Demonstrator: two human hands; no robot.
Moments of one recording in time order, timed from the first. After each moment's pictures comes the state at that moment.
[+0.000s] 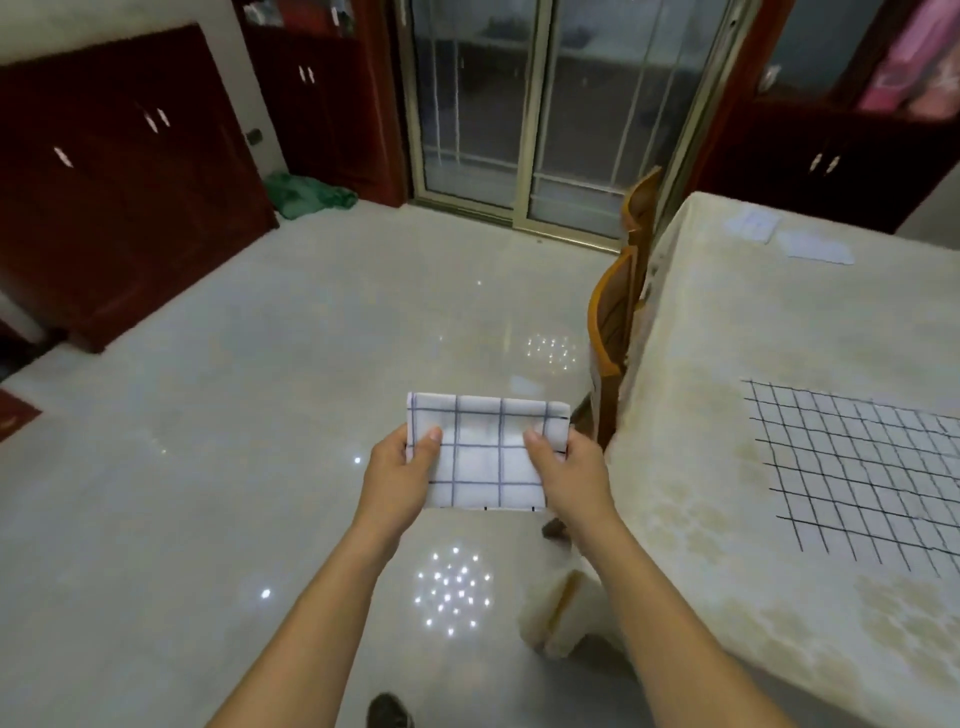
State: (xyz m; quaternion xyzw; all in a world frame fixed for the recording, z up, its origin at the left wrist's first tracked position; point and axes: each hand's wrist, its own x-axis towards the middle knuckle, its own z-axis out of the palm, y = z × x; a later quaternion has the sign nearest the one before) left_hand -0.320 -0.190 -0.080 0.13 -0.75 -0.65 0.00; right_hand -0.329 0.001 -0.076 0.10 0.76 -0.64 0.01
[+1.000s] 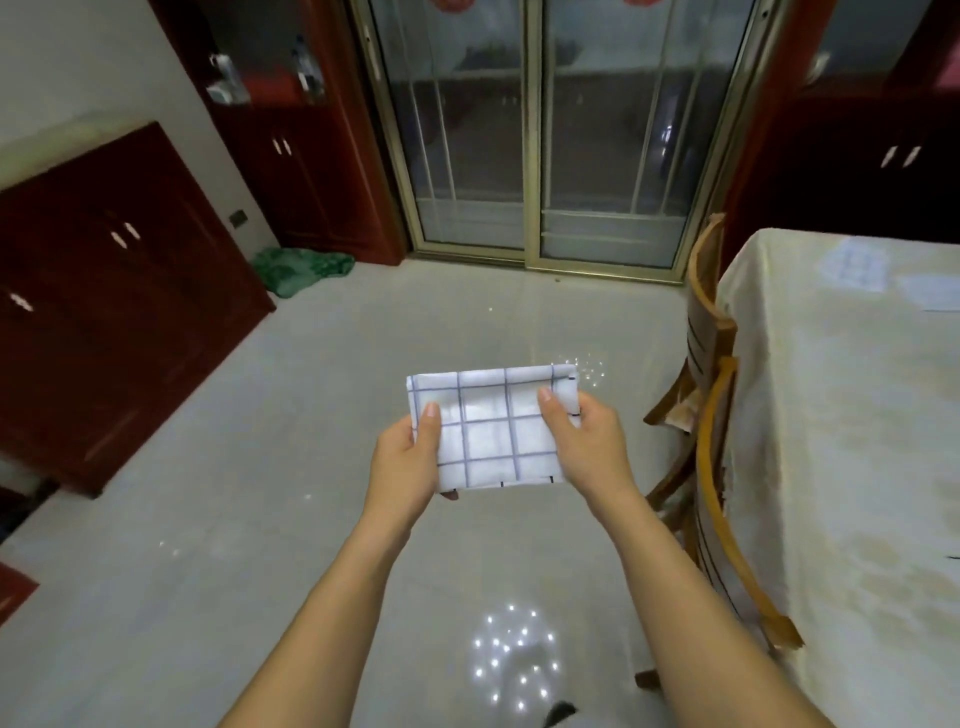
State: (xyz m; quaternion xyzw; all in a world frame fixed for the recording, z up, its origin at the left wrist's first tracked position) left_hand -0.737 -0.256 -0.031 0.12 -0.79 -0.61 0.01; right_hand -0.749 -0.069 -0.050 0.09 0.75 -0.65 -0.09
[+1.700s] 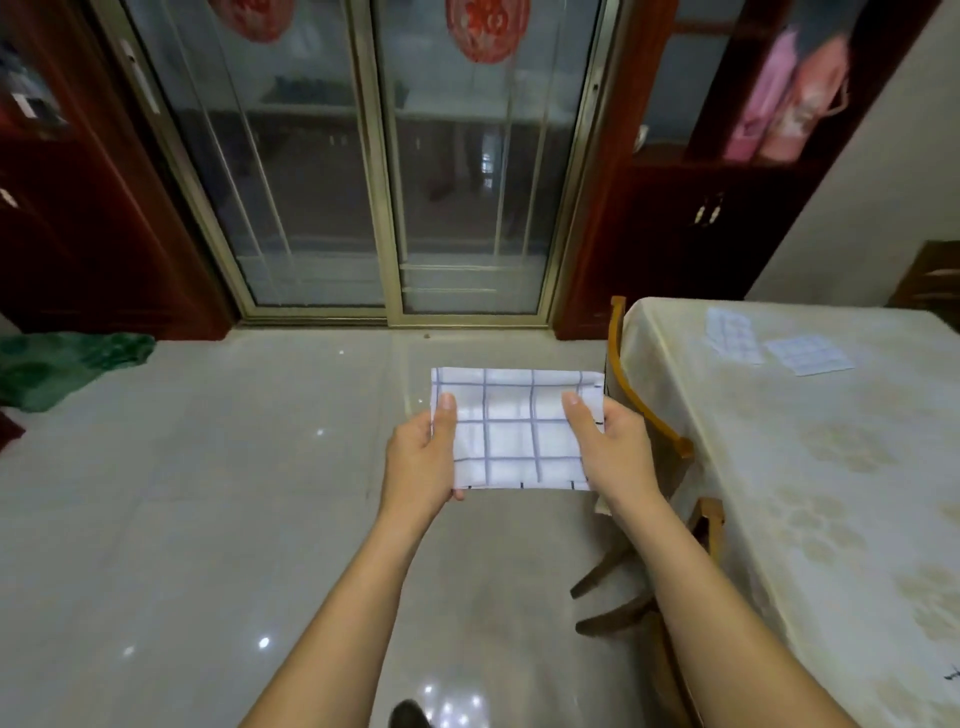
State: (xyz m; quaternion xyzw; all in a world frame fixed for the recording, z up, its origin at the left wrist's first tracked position) left_hand -1.098 -0.178 -0.032 -0.04 -0.75 -0.65 -0.09; right_hand -1.032 0.004 -0.029 0.22 0.78 -0.54 -0.22
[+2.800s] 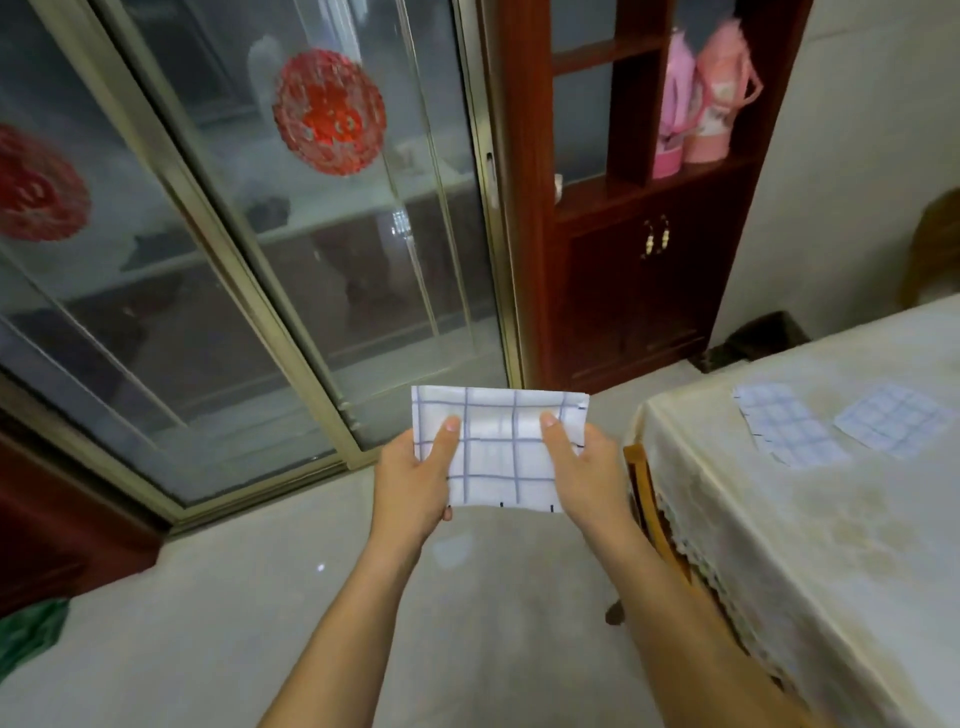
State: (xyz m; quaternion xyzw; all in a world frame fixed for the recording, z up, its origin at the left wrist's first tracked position) left_hand -1.484 0.070 0.017 -0.15 -0.78 -0.60 -0.12; right_hand -1.392 0.205 -0.027 0.32 0.66 -0.59 -0.34
